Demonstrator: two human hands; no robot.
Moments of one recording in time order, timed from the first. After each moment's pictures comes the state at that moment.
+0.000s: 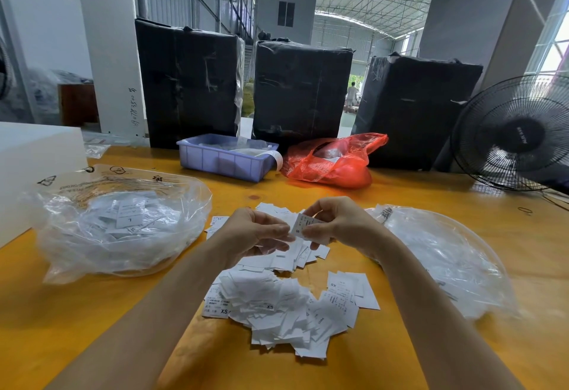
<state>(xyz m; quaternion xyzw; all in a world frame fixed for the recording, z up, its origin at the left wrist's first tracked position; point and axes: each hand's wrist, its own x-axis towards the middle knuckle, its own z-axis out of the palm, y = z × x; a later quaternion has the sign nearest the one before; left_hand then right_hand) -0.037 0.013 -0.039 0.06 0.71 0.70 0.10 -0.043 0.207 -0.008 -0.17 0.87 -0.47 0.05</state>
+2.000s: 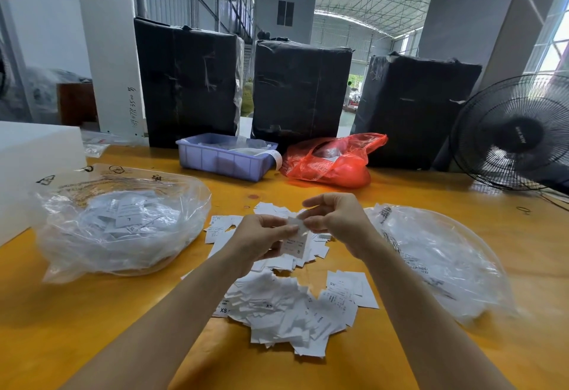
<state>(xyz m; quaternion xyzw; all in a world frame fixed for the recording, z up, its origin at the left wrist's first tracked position) -0.040 0.035 -0.053 0.01 0.70 0.72 0.05 -0.044 0.196 -0.013 -0.11 0.80 -0.58 -0.02</state>
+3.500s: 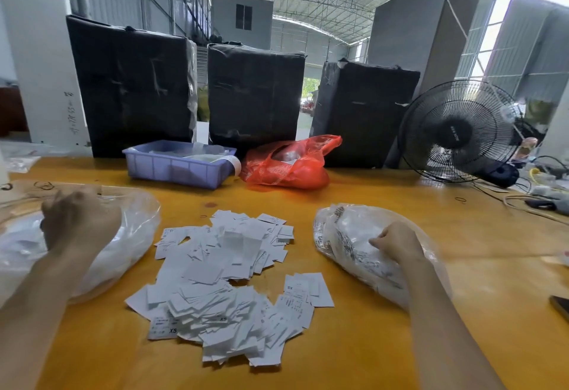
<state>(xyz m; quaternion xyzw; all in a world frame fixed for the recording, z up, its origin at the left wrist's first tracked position) -0.110 -0.135 -0.065 -0.21 0.92 0.14 -0.30 -0.062 0.360 -0.051 0.21 0.94 -0.26 -0.11</state>
